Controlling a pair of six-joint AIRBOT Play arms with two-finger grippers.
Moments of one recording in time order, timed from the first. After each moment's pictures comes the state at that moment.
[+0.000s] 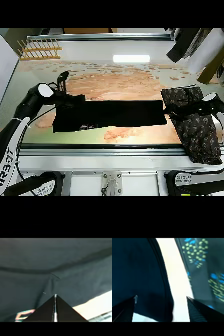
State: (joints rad) left arm -0.16 -1.32 1.08 1.06 -1.01 -1.52; right arm -0.40 -1.59 1.06 -0.95 1.18 1.18
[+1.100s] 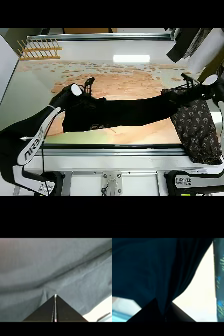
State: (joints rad) left arm -0.35 -1.66 1.28 0.97 -0.94 -1.53; right arm -0.26 -1.52 1.34 -1.10 1.38 1.35
